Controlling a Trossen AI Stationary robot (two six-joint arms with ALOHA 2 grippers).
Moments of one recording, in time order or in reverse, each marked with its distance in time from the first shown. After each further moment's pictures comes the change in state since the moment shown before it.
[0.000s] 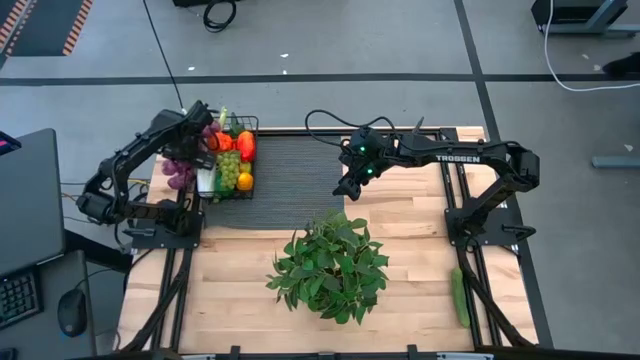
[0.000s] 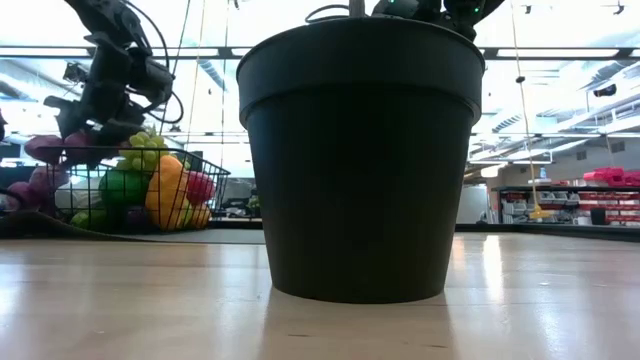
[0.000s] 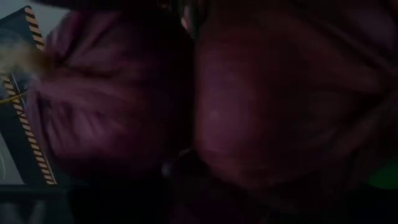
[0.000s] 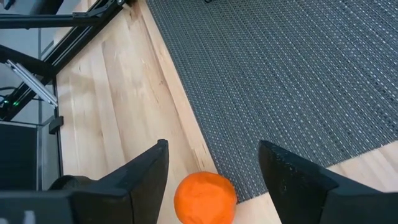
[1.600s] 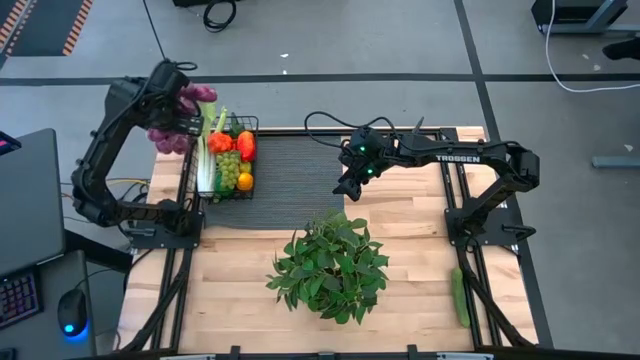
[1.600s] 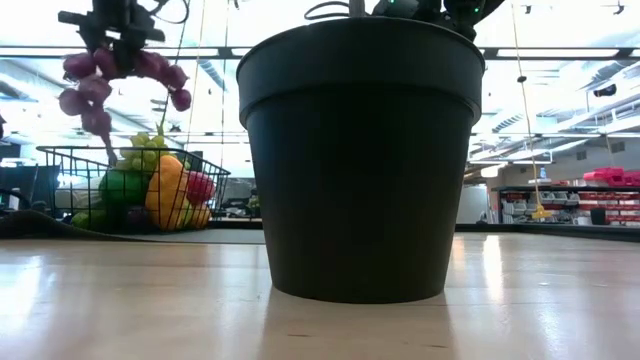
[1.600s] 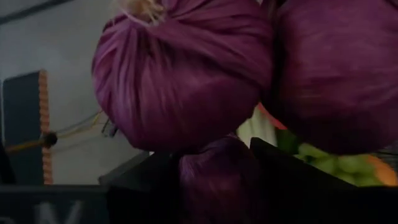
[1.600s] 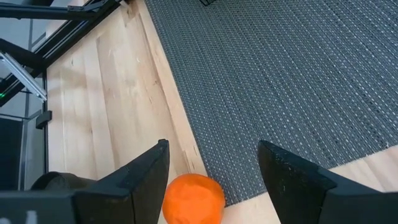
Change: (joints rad) left arm -0.065 -0.027 0.645 -0.338 -0.024 -0.051; right arm -0.001 0.000 0.000 0.001 0.022 -0.063
